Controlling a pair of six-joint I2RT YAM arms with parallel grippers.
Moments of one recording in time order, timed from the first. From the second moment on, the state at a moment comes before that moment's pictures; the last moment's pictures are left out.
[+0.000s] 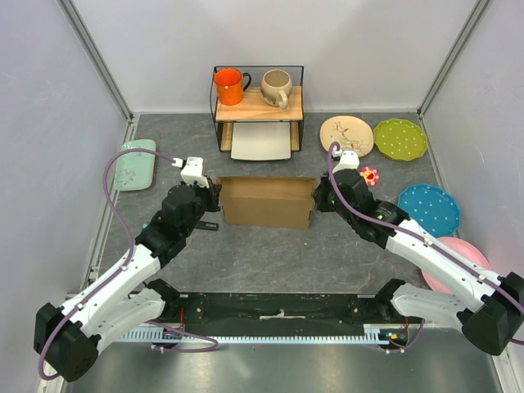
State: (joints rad) left arm -0.58 0.85 0.60 0.00 -0.26 -0.27; right arm 0.72 1.07 0.89 -0.36 0.28 0.55
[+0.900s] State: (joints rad) left arm -0.58 0.85 0.60 0.02 -0.25 -0.27; right arm 0.72 1.04 0.78 -0.21 0.40 0.49
